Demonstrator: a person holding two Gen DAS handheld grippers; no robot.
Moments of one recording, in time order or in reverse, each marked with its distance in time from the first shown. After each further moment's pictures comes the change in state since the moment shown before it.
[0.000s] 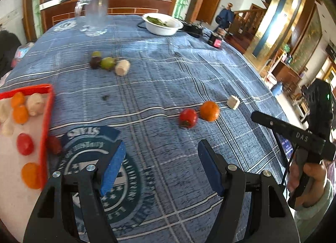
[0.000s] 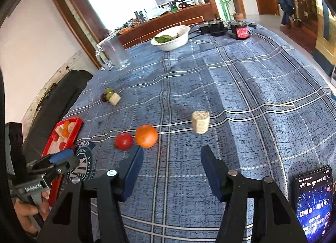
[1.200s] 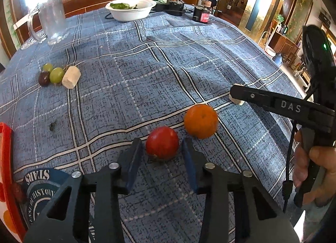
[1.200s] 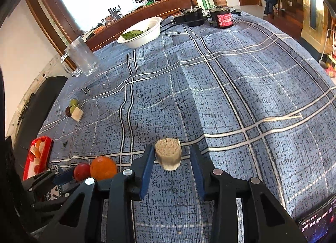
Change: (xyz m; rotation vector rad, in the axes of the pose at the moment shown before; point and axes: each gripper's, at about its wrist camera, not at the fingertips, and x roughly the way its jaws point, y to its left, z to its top) left arm 0.079 -0.048 0.023 0.171 0.079 0.025; right arm 0.064 -0.031 0.033 0.068 0.040 -0.117
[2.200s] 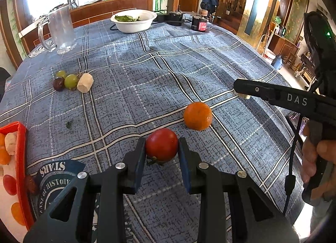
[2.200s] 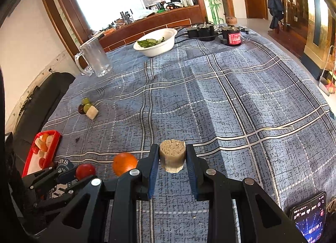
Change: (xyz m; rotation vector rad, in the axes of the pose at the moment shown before) left arm -0.031 0.002 -0.013 0.018 -0.066 0.029; right arm -0.032 0.028 -0.003 -0.073 -0.059 0.003
